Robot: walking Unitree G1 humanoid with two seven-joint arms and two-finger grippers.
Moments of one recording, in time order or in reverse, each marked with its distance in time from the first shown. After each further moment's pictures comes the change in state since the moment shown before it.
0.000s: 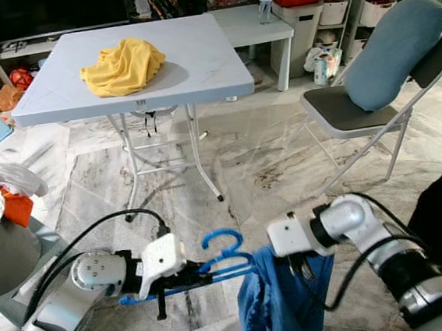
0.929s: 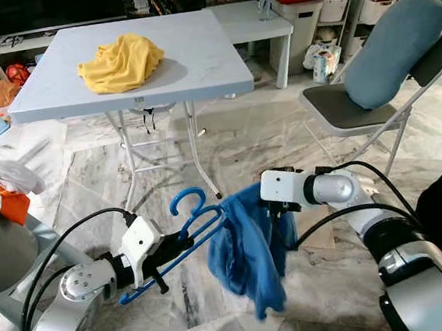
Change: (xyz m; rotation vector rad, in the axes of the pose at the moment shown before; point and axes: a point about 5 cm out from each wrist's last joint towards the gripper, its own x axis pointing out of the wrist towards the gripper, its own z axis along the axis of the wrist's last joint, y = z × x) left arm -0.012 0.014 -0.013 -0.153 -0.140 0.429; right arm -0.018 -0.059 -0.006 0.002 0.164 -0.593
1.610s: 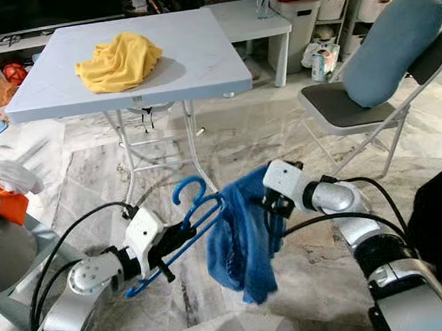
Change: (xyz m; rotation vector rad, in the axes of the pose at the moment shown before) left arm 0.011 0.004 0.008 -0.012 -0.038 0.044; right arm 0.007 0.008 -0.002 0.317 -0.089 -0.187
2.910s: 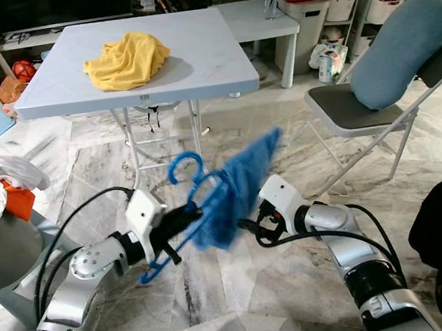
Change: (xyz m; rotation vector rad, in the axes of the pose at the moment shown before) left arm 0.010 0.000 0.025 -0.070 -0.111 -0.055; right arm 0.001 0.042 -0.009 0.294 0.005 0.164
